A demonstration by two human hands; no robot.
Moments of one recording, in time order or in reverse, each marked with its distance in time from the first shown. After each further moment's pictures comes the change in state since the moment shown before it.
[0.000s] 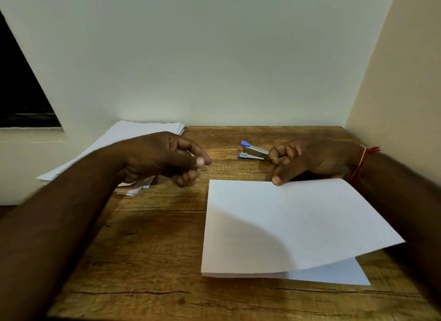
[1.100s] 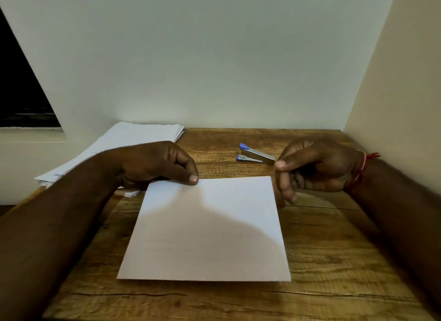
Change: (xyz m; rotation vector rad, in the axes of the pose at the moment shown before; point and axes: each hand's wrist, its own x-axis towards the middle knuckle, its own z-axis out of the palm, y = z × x) left_hand 0.000 -0.009 -0.008 0.105 -0.121 -0.013; right_hand -0.008 0.000 -0.006 0.037 -0.287 -0.161
